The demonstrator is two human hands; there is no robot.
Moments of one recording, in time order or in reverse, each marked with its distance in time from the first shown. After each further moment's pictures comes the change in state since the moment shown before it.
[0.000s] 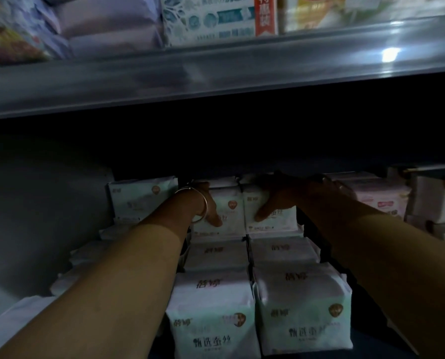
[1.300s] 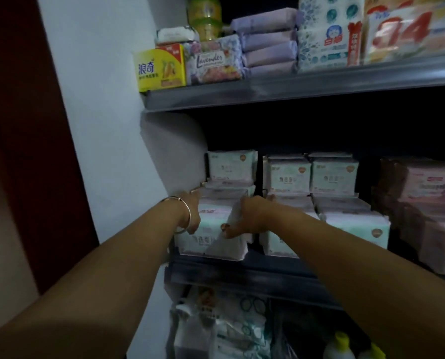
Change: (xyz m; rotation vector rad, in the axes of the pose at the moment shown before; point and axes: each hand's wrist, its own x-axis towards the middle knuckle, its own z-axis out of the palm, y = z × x) left_hand -0.220 -0.166 0.027 0.105 -0.043 -0.227; right_hand -0.138 -0.208 0.086 -0.083 -0.168 -0.226
